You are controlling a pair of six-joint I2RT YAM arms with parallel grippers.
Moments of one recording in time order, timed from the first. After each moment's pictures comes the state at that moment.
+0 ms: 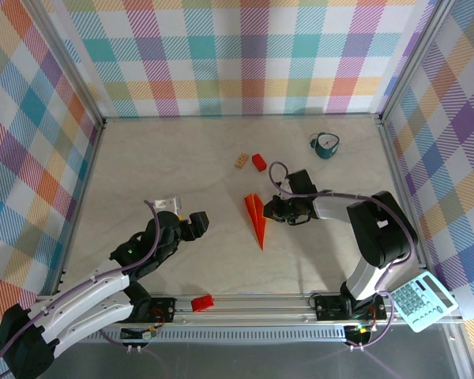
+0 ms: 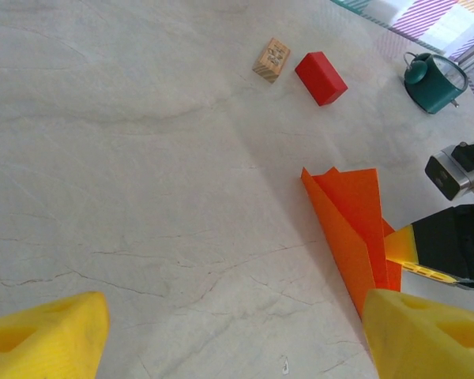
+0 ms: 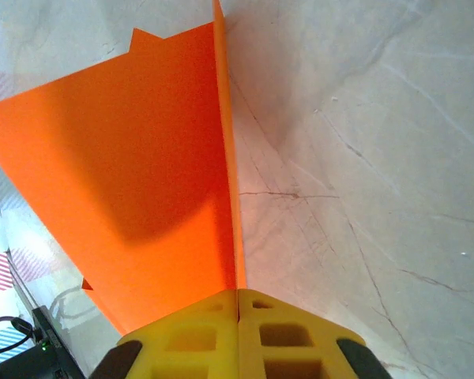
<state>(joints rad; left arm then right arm) -0.72 0.75 0.43 -0.22 -0.28 -0.71 0.44 1.70 0.80 -0.10 -0.59 0.60</state>
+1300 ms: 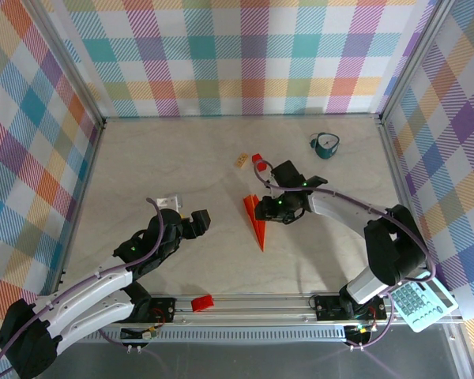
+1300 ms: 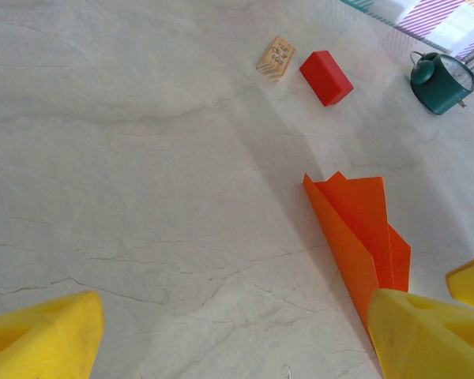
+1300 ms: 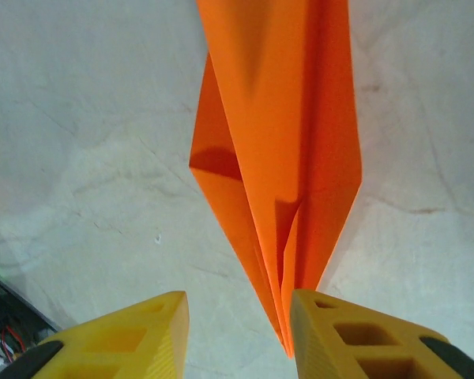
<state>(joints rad) -0.70 0.80 0.43 -0.18 -0.26 -0.71 0.60 1.58 1.03 -0.62 -0.38 0.49</state>
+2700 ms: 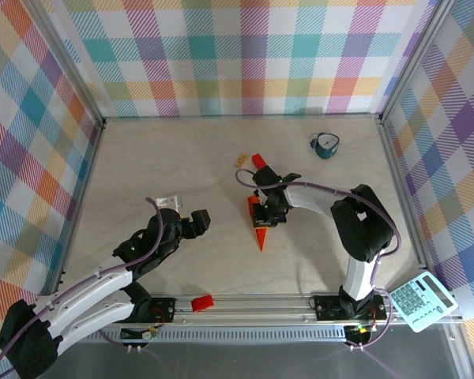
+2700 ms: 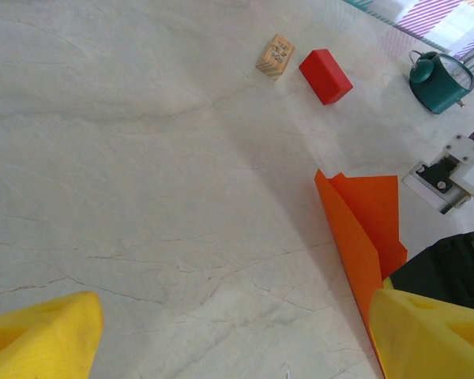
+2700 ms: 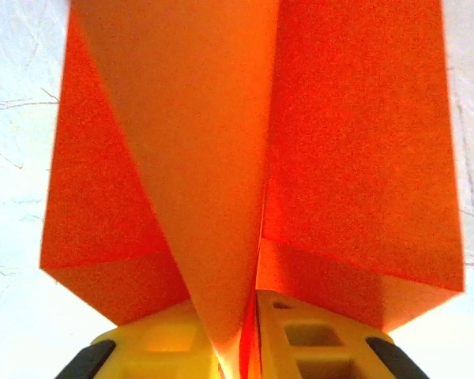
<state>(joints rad) -0.68 0.80 0.43 -0.18 -0.24 -0.71 0.67 1.83 1.16 -0.71 -0.28 0.48</state>
